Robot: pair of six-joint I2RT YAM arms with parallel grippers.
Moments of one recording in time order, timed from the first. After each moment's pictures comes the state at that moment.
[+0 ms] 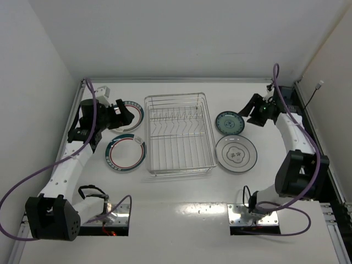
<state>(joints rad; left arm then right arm) -0.02 1.10 0.91 -0.27 0.23 -0.36 -0.21 1.48 1.13 -0.51 -0.42 0.38</state>
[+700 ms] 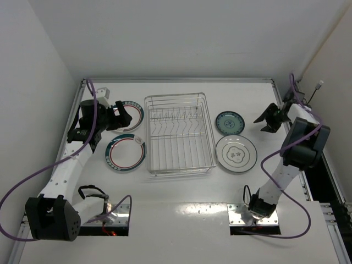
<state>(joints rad) -0.04 1.10 0.91 -0.31 0.19 -0.30 -0.45 1.93 1.35 -0.60 -0.41 0.34</state>
